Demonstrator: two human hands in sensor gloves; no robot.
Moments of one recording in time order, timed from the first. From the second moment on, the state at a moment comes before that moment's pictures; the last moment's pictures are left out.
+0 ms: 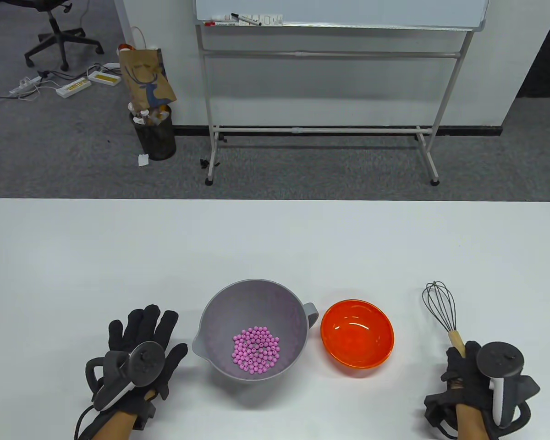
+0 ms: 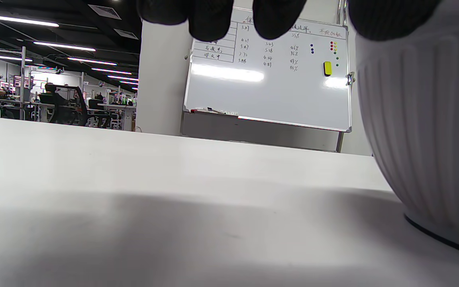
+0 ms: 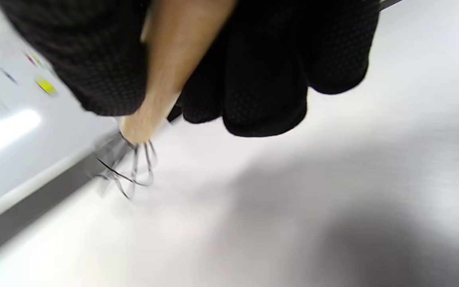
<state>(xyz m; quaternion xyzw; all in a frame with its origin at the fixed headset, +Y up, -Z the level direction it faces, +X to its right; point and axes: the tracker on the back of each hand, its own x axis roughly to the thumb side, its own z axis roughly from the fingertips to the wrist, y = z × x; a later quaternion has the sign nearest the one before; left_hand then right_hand) -0.279 -0.712 -0.299 0.07 -0.04 0.05 1.00 0.334 -0.724 -0.267 -0.38 -0.13 0.86 0.32</state>
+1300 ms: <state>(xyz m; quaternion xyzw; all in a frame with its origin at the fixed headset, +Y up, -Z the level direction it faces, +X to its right) -0.226 -0.699 -0.328 0.01 -0.01 0.26 0.97 0.069 -0.623 -0.280 0.02 -0.24 0.96 0.12</state>
